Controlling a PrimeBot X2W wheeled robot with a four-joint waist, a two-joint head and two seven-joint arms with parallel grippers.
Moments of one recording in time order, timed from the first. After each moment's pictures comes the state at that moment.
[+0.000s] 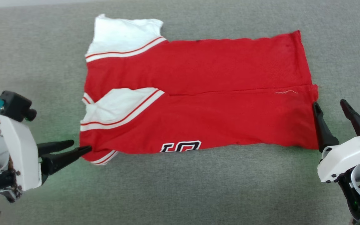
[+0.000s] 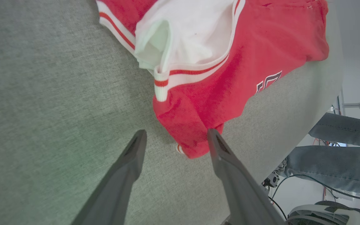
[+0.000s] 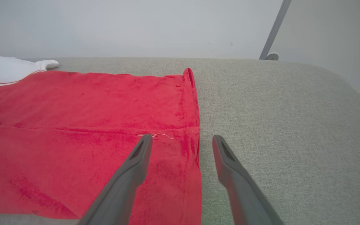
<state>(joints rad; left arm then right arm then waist) -0.82 1.19 -1.04 -0.04 -1.62 -0.13 0.42 -0.22 -0.06 -0.10 -0.22 0.13 0.13 0.40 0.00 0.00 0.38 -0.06</state>
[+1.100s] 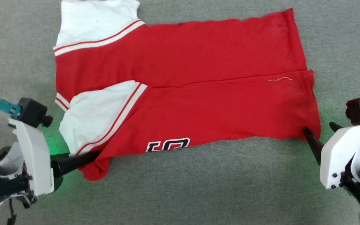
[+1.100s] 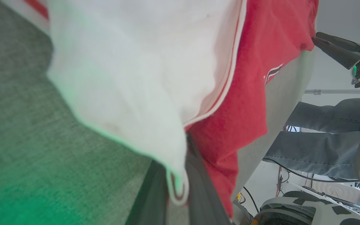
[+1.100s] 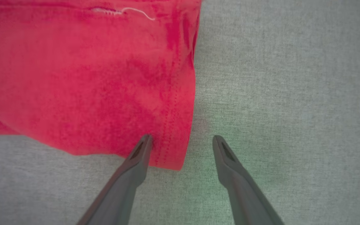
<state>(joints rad) -0.70 1.11 -0.91 -0.04 -1.64 -0.13 0.51 -0.25 -0.13 -0.04 -0.32 0.17 0.13 0.97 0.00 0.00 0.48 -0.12</state>
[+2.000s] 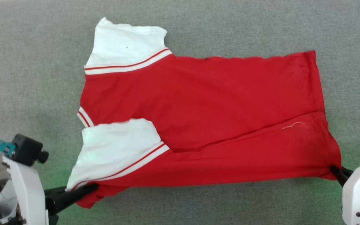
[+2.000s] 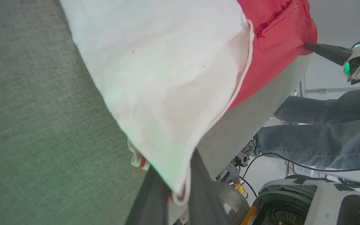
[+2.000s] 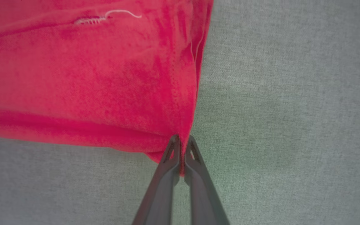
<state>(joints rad) -0.45 1.23 -0.82 -0.24 -1.60 -0.13 0.37 -0.04 -0.25 -0.09 -0.40 0.31 0.13 1.01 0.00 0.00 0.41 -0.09</state>
